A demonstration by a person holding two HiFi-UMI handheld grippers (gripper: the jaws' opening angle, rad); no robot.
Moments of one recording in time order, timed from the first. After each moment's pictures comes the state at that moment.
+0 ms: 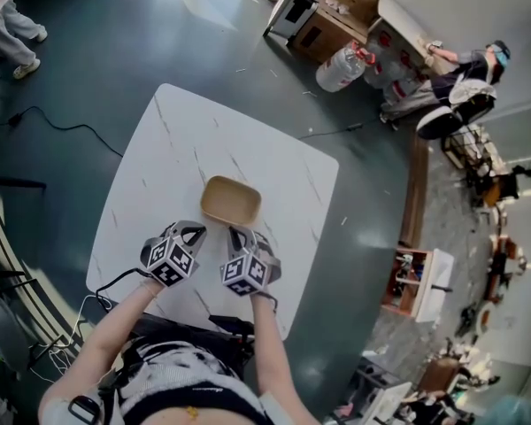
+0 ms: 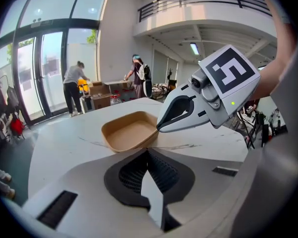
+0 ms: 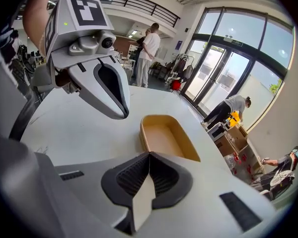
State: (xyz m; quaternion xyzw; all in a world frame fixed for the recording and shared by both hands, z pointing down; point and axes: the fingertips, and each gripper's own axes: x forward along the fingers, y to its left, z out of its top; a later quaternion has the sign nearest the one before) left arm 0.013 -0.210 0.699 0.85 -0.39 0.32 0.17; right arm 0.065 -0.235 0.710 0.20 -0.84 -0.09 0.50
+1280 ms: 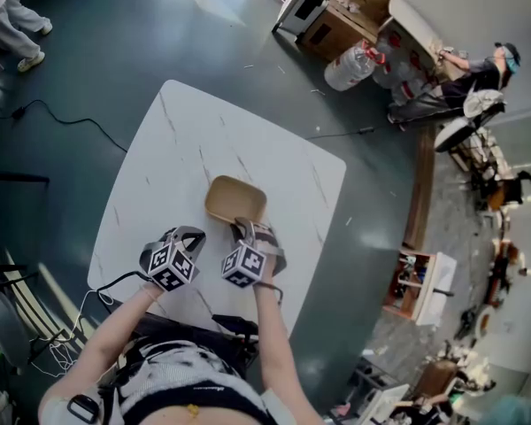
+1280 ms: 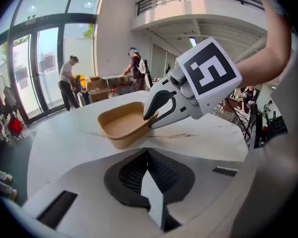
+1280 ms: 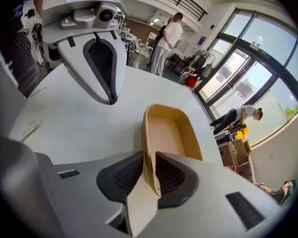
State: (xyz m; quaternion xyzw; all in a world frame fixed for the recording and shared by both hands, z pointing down) left arm 0.008 -0.192 0.720 0.84 -0.37 0.35 0.18; right arm 0.059 -0.251 0.739 0.13 -0.80 -0.16 0.57
